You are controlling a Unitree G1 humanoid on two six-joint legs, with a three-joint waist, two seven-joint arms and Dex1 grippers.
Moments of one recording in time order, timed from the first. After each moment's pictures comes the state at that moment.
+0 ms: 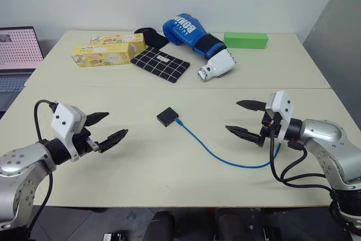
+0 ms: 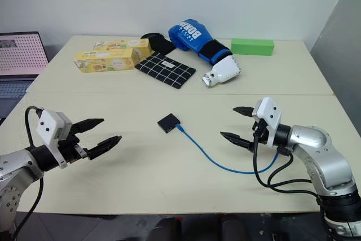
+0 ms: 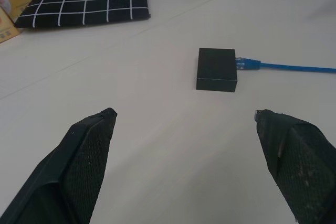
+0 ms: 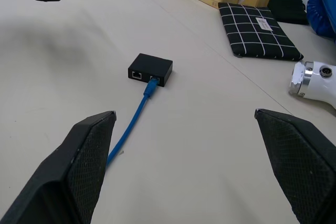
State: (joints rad) left arm 0.07 0.82 0.42 -0.32 -0.56 0.47 -0.83; right arm -0.30 -0.70 -0.01 -0.35 0.46 0.46 0.88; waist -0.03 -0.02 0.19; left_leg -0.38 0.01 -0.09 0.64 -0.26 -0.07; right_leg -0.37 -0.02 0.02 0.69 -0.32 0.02
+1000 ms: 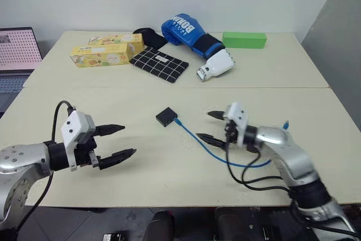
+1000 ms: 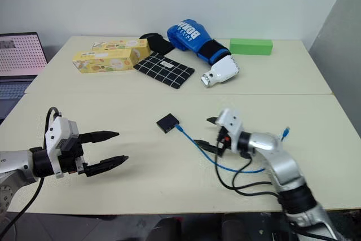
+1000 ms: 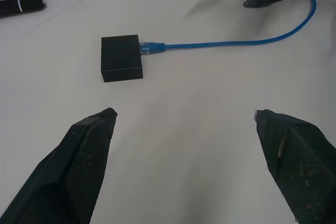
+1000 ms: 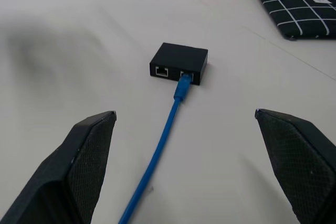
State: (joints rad) left arm 0.07 0.95 0.38 -0.32 -0.58 0.48 -1.07; right arm -0.43 -0.36 0.27 -0.10 0.21 0.41 0.71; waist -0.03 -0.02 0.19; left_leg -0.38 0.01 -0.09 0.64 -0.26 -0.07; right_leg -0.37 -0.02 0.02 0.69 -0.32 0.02
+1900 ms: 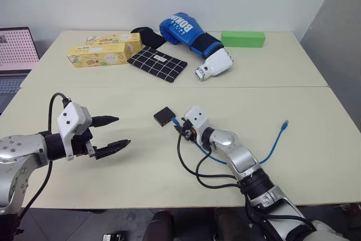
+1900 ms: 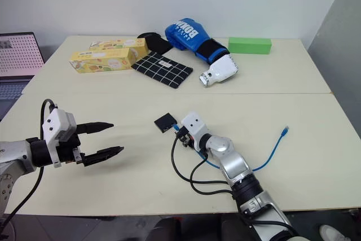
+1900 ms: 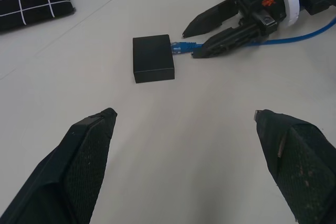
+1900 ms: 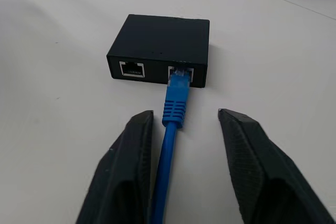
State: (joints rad) left arm 0.01 0.95 0.36 -0.22 -0.52 0.43 -1.08; right arm -0.54 -0.03 0.36 0.27 -0.02 0.32 0.45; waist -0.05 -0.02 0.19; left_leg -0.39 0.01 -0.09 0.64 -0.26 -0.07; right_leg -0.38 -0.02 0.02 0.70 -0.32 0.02
